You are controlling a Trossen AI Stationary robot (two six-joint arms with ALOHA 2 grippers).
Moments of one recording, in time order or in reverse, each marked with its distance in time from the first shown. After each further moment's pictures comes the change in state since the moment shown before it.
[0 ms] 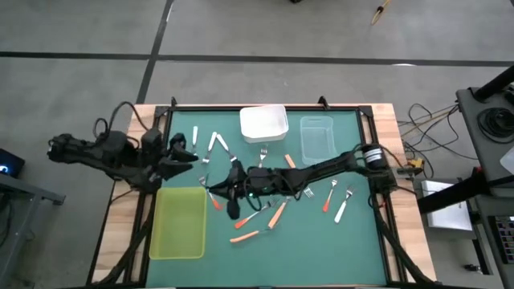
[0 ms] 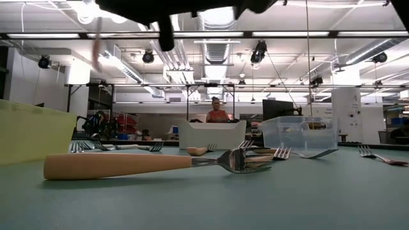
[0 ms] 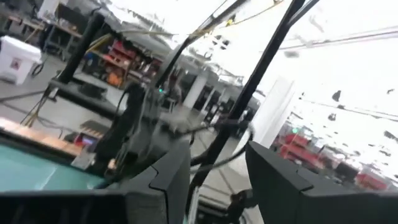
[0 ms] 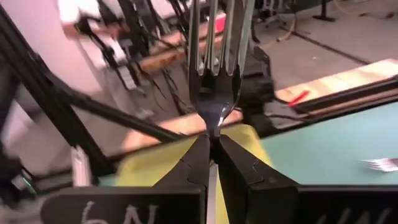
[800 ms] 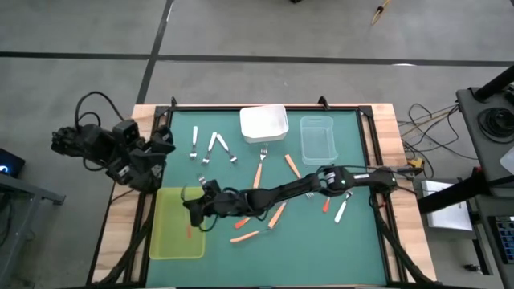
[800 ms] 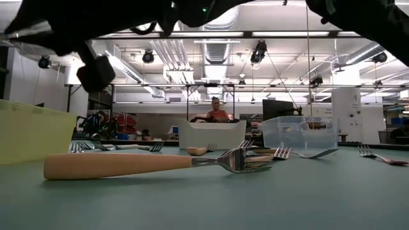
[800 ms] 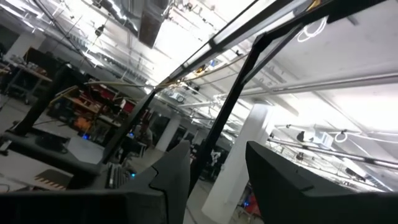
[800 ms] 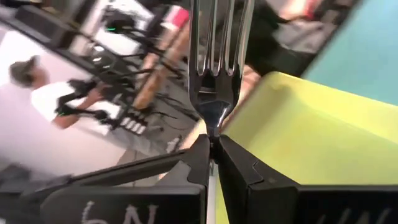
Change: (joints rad) left arm -0.119 -0.018 0.091 0.118 -0.089 0.046; right arm 0.055 0.495 0.703 -0.333 0.210 0.637
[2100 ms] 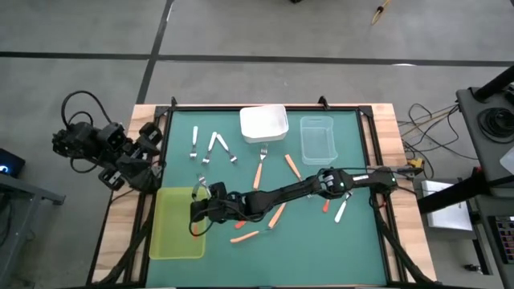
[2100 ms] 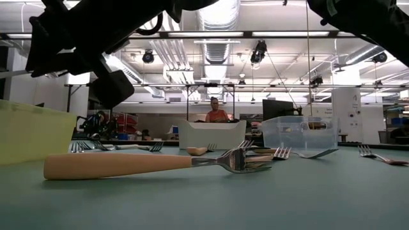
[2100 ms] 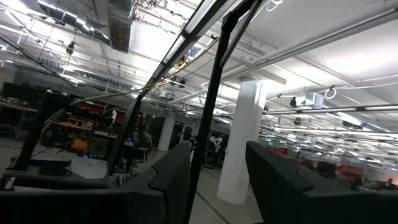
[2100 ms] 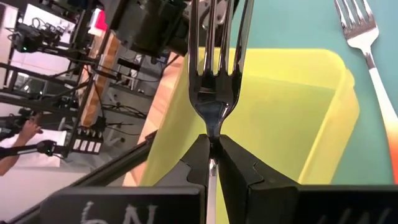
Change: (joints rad) left arm 0.001 -0.141 -0.044 -0.118 0.119 0.225; right arm 0.027 0.024 0.105 -0.351 0.104 0.307
